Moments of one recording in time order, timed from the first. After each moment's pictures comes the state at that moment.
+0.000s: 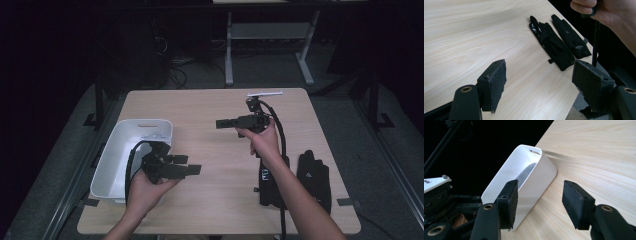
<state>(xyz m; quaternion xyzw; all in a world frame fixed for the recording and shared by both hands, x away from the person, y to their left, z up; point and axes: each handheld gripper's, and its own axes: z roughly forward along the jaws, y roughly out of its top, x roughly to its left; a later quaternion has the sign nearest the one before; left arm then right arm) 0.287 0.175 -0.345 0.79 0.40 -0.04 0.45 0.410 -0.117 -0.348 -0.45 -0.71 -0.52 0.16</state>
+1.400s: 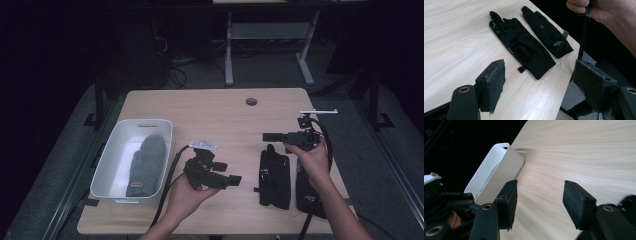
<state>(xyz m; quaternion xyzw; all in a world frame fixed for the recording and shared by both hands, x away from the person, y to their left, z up) 0.284 0.082 -0.365 0.82 0.33 -0.08 0.45 0.363 -0.239 -0.371 -0.51 -0.68 -0.51 0.11</state>
